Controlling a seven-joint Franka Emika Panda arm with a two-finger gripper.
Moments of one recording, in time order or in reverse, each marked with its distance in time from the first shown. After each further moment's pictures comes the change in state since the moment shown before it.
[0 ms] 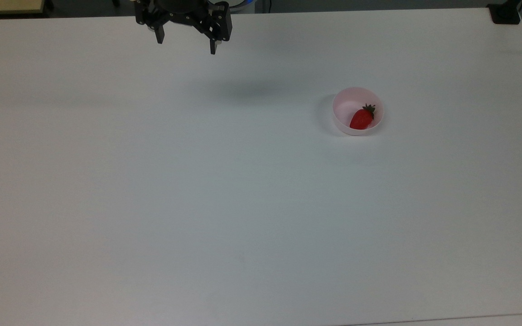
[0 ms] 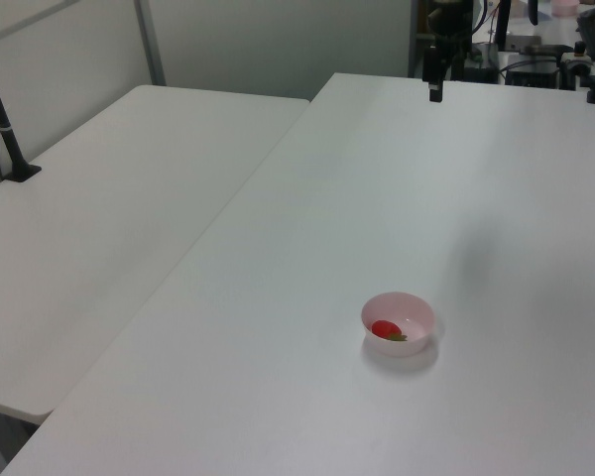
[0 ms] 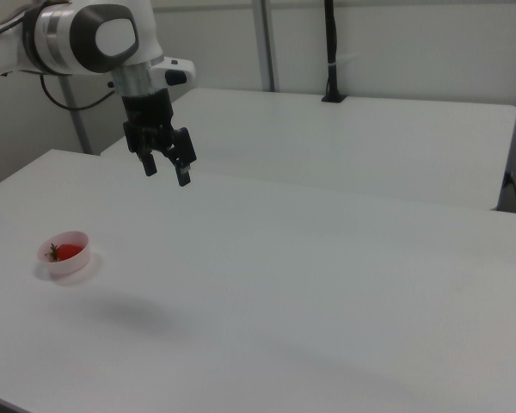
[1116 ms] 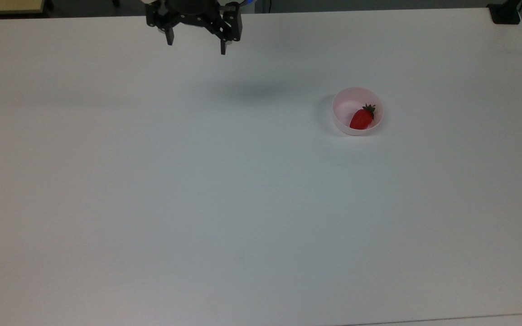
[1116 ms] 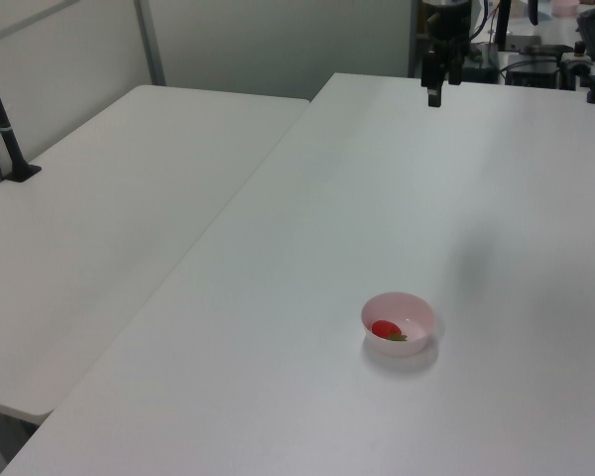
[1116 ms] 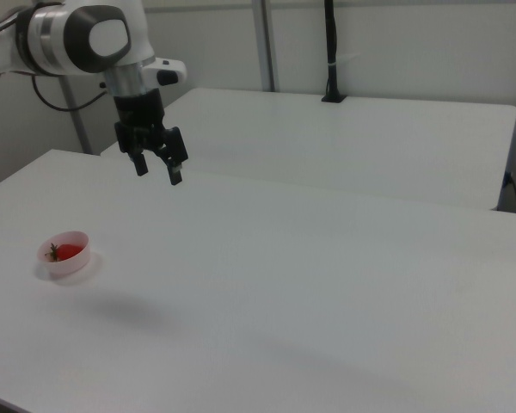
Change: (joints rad) arm 0.026 0.001 0.011 -0.004 0.001 0.000 0.000
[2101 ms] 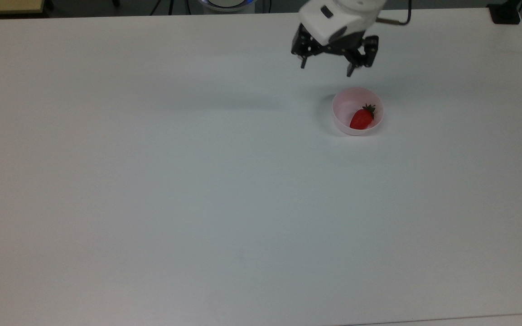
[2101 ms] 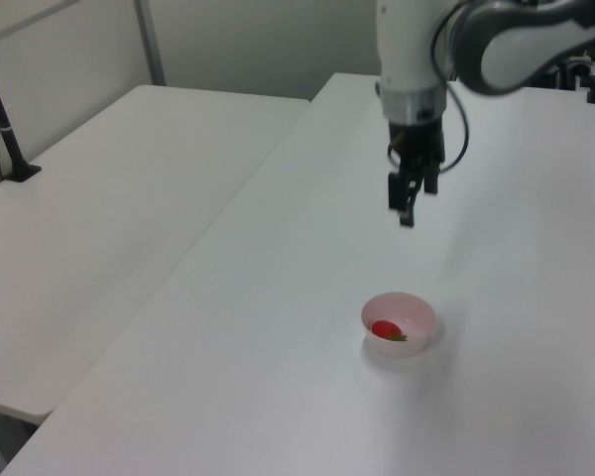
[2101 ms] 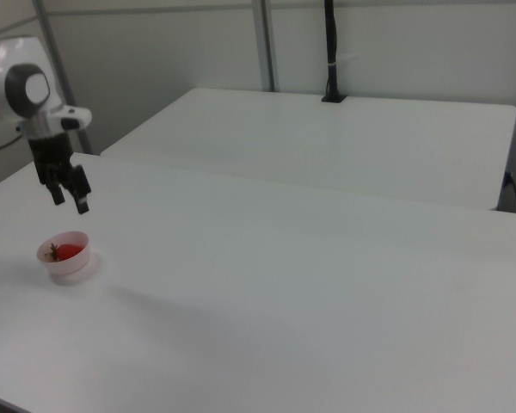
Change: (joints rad) arm 0.405 0.155 0.011 -0.047 0.007 0.134 0.448
